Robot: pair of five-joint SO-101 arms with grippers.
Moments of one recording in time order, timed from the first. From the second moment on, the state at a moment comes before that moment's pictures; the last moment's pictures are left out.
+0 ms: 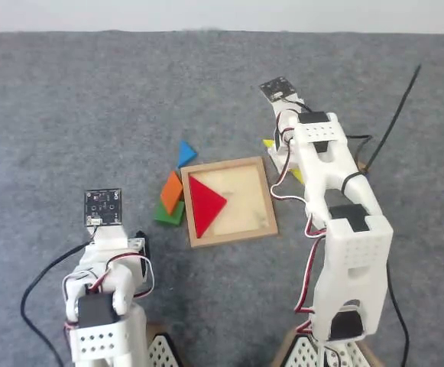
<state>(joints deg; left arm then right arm) -14.7 -102.9 97.2 72.0 1.9 -10.9 33.5 -7.5 59.3 21.2</state>
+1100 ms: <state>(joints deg) -14.7 -102.9 97.2 72.0 1.9 -7.7 33.0 -10.5 78.9 34.9</state>
